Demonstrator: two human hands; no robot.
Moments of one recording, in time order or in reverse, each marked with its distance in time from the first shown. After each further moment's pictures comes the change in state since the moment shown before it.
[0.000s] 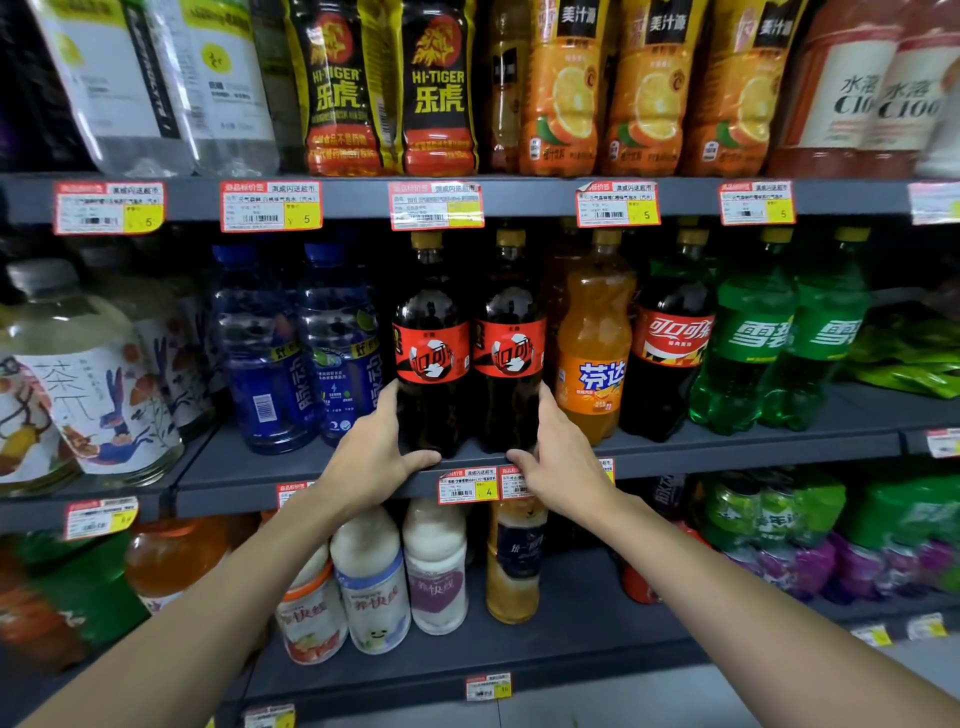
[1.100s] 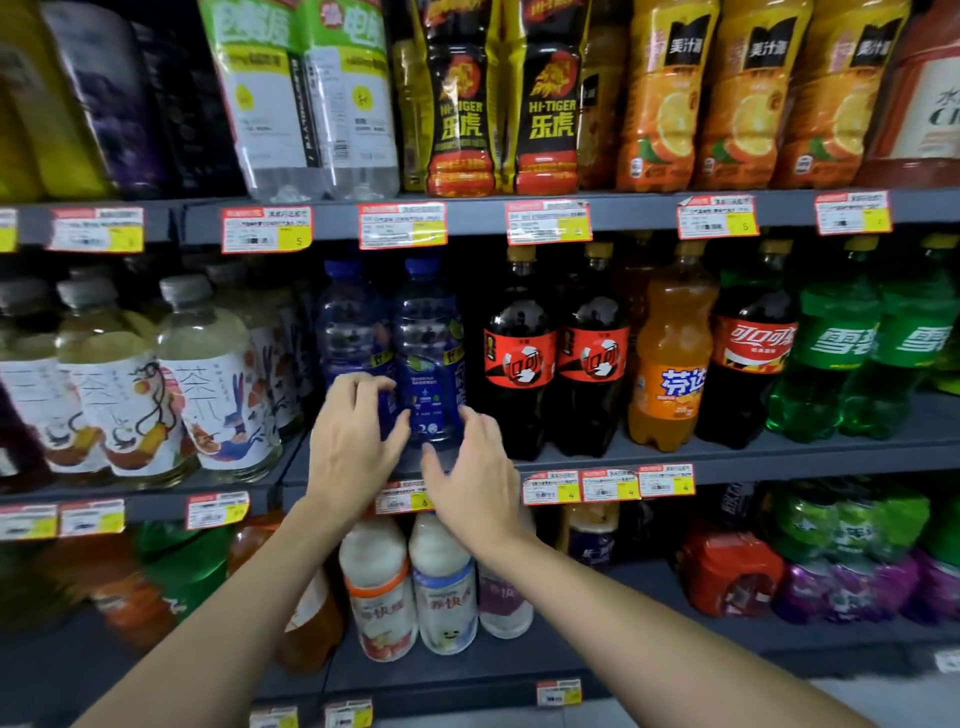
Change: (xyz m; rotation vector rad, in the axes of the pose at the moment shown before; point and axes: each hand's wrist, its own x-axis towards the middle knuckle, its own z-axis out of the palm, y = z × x) left_hand -0.026 -0.065 -0.074 0.327 0.652 0.286; right_hand -0.013 -0.147 0.122 0.080 0.245 -0.049
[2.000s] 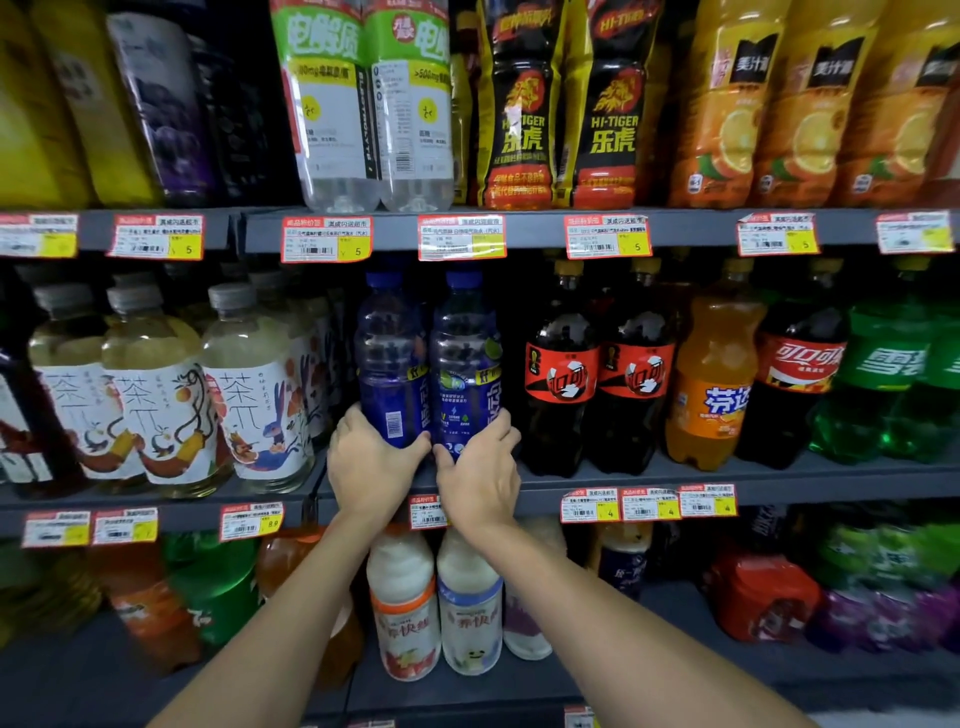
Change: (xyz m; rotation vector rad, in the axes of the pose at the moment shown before) left_hand -0.003 -0.019 0.013 -0.126 -0.122 -0.670; right_hand 0.030 -0.028 0.047 -0.074 0.003 0.345
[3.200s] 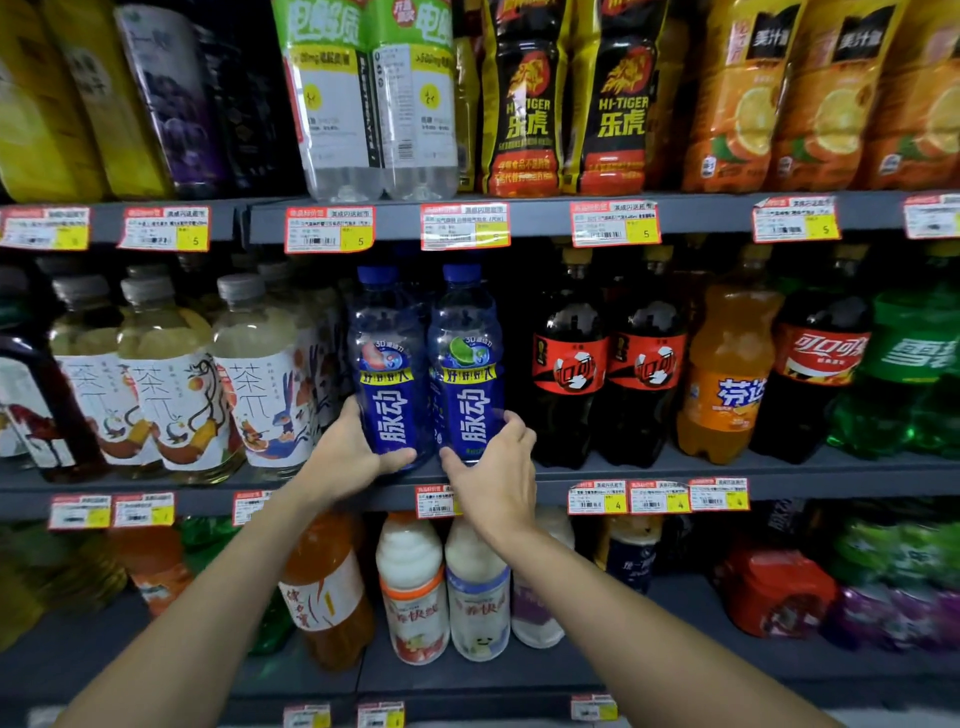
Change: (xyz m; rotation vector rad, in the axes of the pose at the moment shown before) left_hand 0.031 -0.036 -0.032 -0.135 -0.504 0.064; right_hand -0.007 0.019 -0.010 0.140 -0.038 -0.059
